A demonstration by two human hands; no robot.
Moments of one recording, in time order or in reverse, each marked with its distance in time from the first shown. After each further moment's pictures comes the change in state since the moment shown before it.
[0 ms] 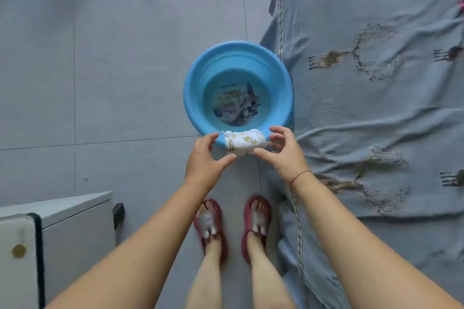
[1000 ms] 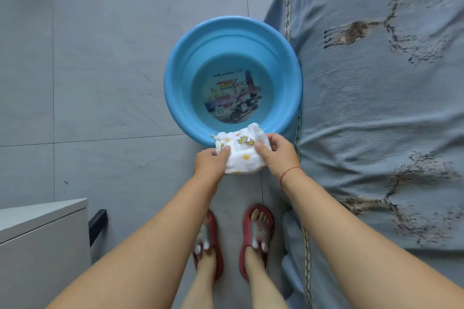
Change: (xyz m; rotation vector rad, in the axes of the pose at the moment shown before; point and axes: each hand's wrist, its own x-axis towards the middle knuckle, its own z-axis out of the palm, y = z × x) left_hand 0.068 -0.038 0.091 -0.310 0.027 -0.536; right_hand 0.082 0.087 0.010 -0.023 -0.002 0.146
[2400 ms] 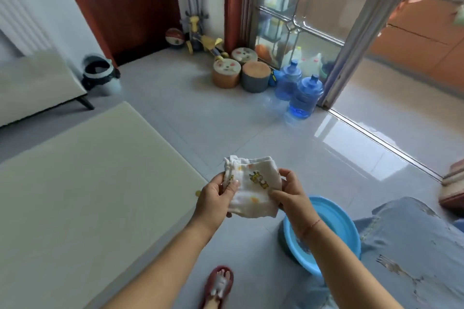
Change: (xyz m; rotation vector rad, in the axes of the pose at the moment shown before) left_hand -0.476 0.023 -0.318 -0.663 0.483 0.615; right_hand -0.443 -0.345 0.078 -0.102 -0.869 -0.453
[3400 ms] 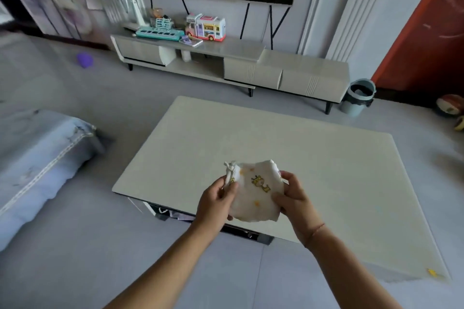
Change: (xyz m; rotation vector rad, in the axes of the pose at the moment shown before) left_hand -0.487 -0.109 -0.436 -0.129 1.114 -0.017; right_hand -0.306 0.137 0.539 -0.328 -1.035 0.046
